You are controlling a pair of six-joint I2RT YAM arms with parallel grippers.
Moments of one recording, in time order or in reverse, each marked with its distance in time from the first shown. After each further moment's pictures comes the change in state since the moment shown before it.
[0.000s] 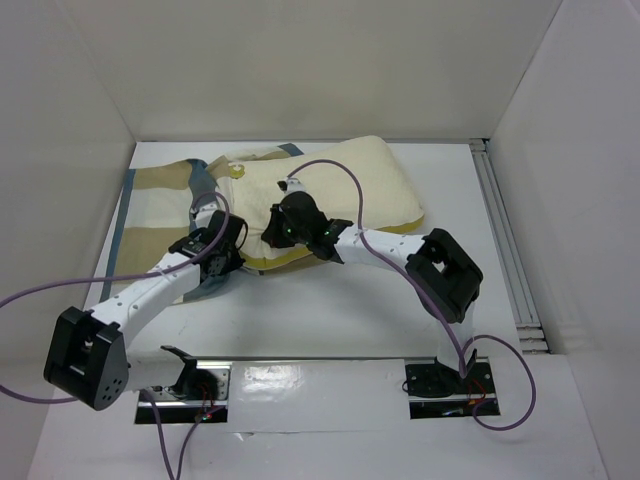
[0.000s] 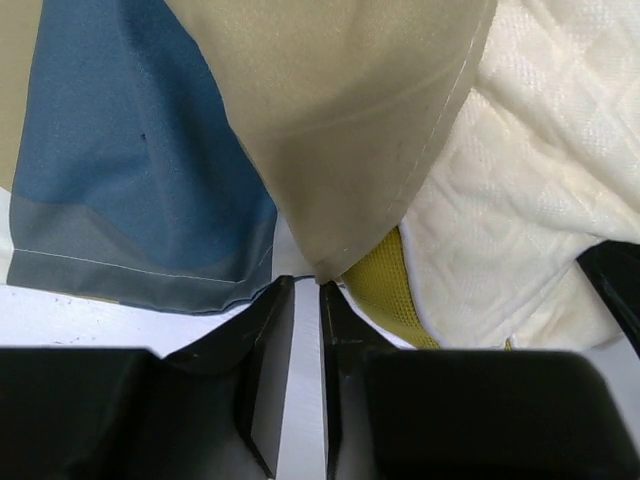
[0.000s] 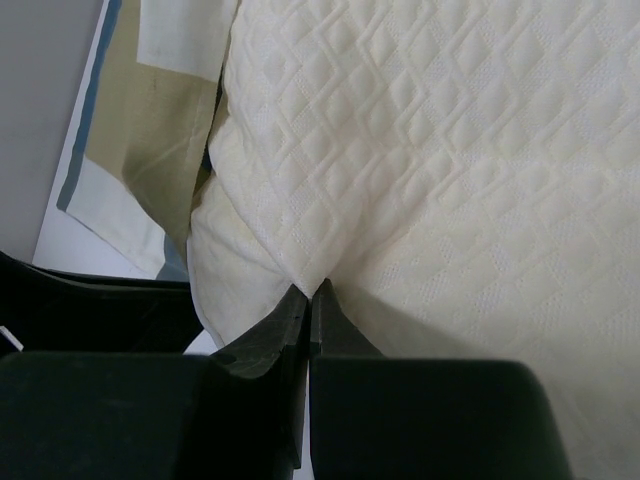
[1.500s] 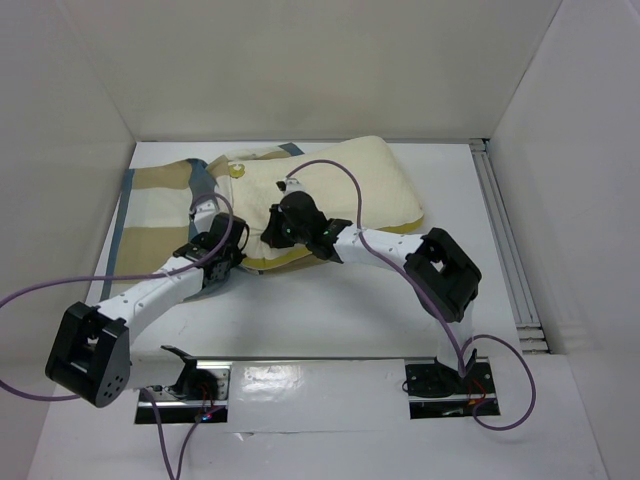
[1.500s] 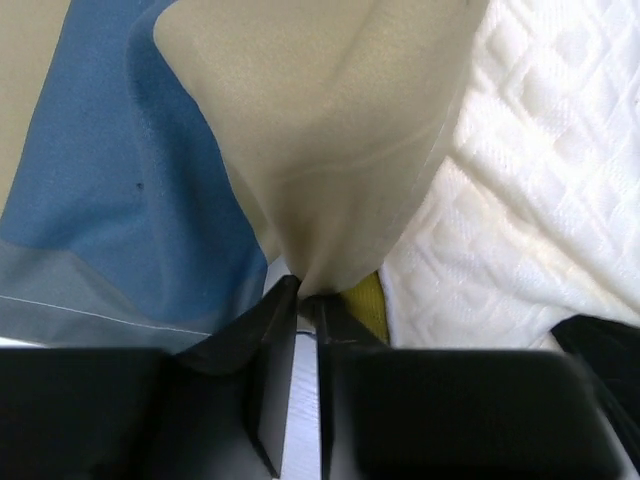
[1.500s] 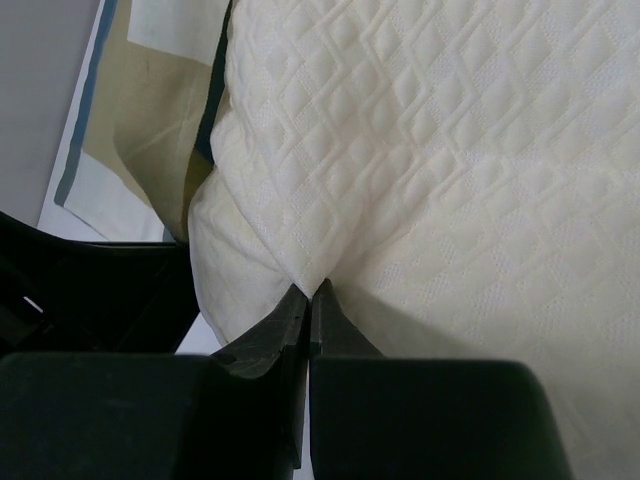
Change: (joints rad) left arm 0.000 0.024 -0.072 0.192 -0.097 -0.030; right arm 0.000 0.010 0.006 -0.001 -0.012 -0.009
